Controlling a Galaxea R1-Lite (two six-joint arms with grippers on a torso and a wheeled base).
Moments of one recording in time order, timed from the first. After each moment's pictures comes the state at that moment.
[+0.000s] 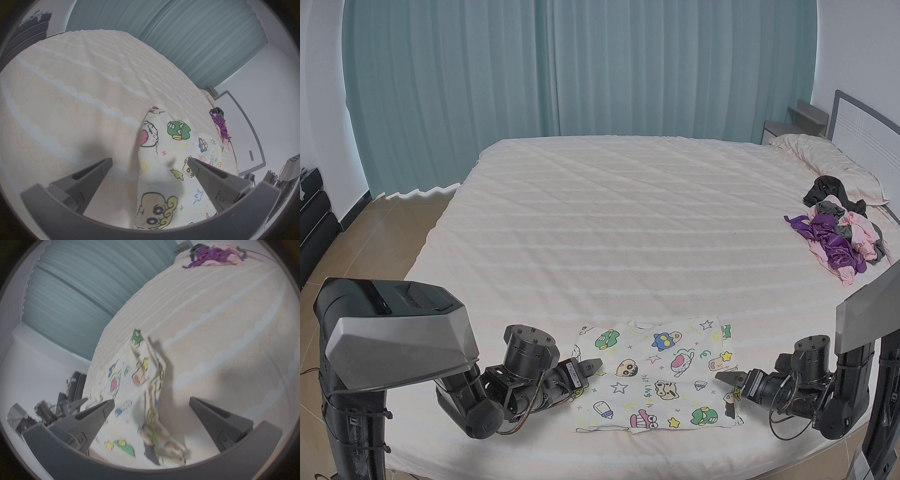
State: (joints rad) left arm -0.60 2.28 -0.64 -1.01 0.05 -0.82; right arm 0.30 2.25 -0.08 -1.55 0.13 0.77
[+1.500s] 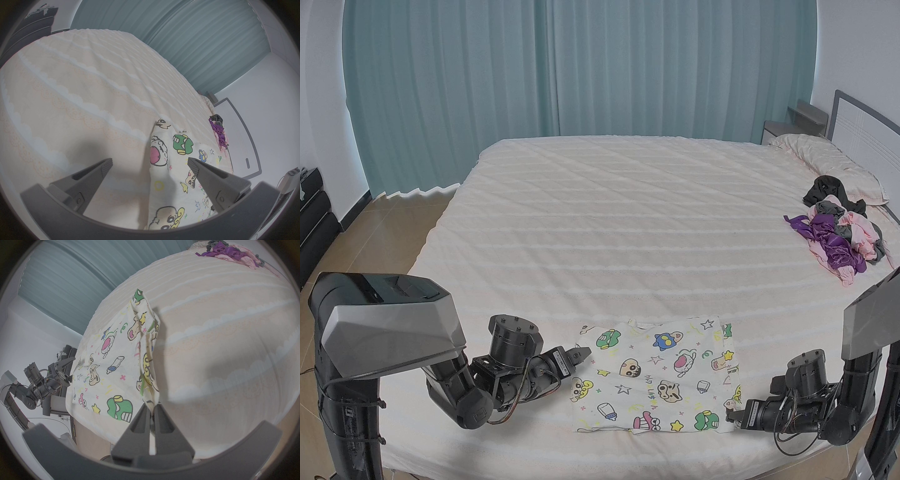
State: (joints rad) left arm -0.53 2.27 -0.64 -1.04 0.00 -0.84; right arm 0.36 2.18 -0.02 -1.33 0.15 0.61
